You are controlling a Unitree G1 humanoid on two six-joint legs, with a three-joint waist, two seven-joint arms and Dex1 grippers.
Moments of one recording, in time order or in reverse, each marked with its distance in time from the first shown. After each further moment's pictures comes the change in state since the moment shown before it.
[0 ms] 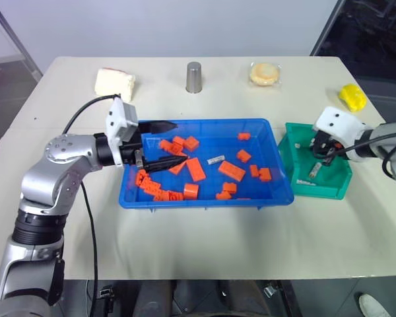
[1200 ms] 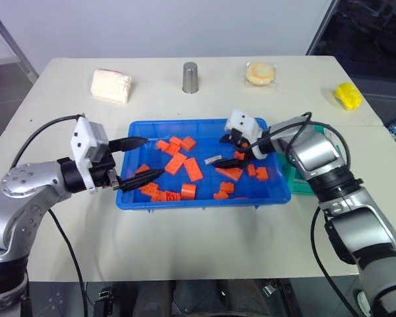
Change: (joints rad) left arm 0.337 0.118 0.247 -0.321 -0.156 0.172 0.197; right arm -0.330 0.604 0.206 0.364 0.091 -0.093 0.141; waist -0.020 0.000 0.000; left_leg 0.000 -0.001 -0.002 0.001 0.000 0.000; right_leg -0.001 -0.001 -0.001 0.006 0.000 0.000
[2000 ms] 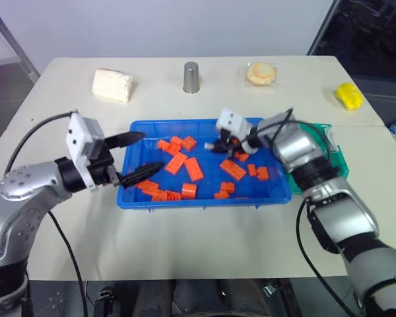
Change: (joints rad) left arm -0.083 -0.050 0.016 0.031 -0.072 0.007 0.068; right arm -0.165 0.058 -0.077 0.201 -0.117 -0.124 -0.049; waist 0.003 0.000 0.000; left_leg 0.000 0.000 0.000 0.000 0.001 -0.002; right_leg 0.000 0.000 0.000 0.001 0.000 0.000
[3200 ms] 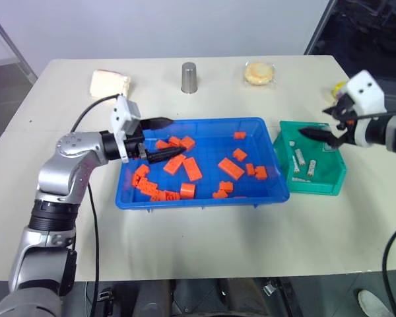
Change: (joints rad) left arm -0.333 -0.151 -0.240 0.490 0.311 -0.259 -0.225; right arm 0.404 -0.476 -0.451 -0.608 0.242 0.466 -0.185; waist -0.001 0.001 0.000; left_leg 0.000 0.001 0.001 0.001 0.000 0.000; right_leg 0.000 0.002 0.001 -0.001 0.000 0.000
